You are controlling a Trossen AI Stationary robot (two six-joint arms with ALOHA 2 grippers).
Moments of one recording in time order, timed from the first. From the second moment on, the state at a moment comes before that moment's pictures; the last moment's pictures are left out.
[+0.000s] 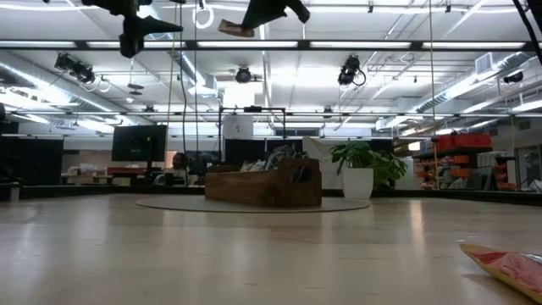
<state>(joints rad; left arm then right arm) 0.24 0.68 0.72 -0.24 0.06 -0.72 -0.01 1.87 1.93 -0.68 0.48 0.22</state>
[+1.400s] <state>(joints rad) 0.24 0.89 0.73 0.02 0.09 -0.75 0.03 1.87 1.94 -0.58 0.43 0.25</state>
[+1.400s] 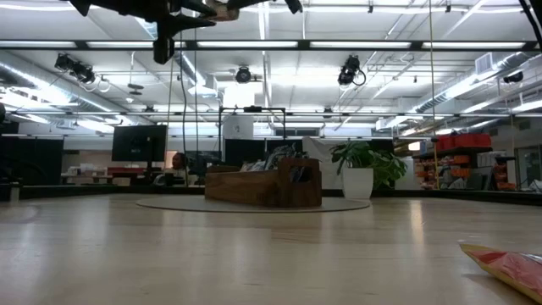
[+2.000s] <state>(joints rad) 0.24 0.90 0.73 -0.03 0.26 -0.68 0.02 1.75 1.94 -0.65 0.29 0.29</state>
